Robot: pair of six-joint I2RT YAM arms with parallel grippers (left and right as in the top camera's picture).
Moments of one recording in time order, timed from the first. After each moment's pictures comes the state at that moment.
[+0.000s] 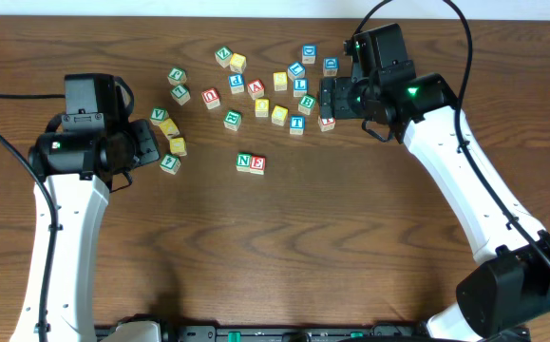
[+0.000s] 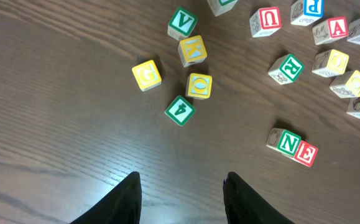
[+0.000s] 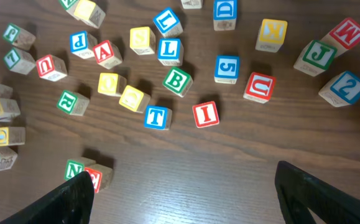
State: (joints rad) left arm 0.06 1.36 1.29 -1.01 0.02 -0.27; right arm 0.36 1.74 1.59 -0.80 -0.04 0.31
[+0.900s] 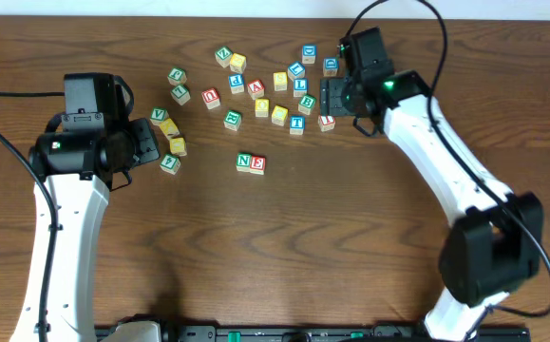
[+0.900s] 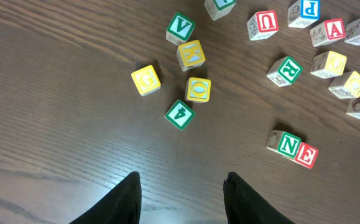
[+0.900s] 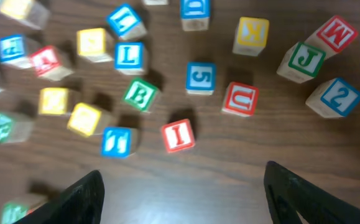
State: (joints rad) left arm 0.06 1.36 1.29 -1.00 0.02 -0.25; right arm 0.36 1.89 1.59 -0.70 0.08 0.31
